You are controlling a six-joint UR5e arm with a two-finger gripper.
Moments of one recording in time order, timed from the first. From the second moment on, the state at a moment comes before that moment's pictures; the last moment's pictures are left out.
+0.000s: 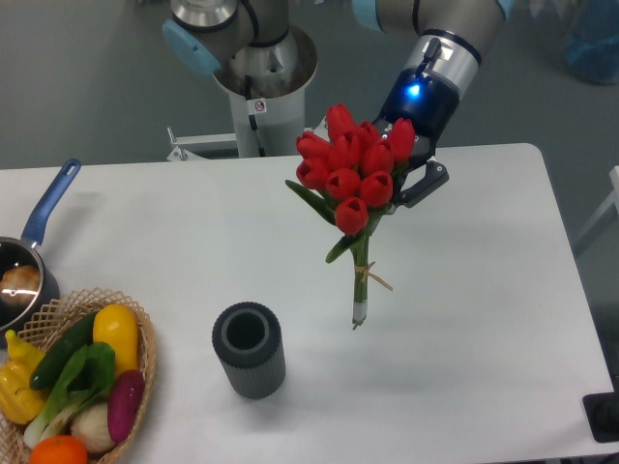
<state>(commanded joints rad) 2.83 -1.63 -1.83 -0.86 0.45 1.32</state>
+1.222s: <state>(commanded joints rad) 2.72 -1.56 -1.79 -0.93 1.01 1.32</state>
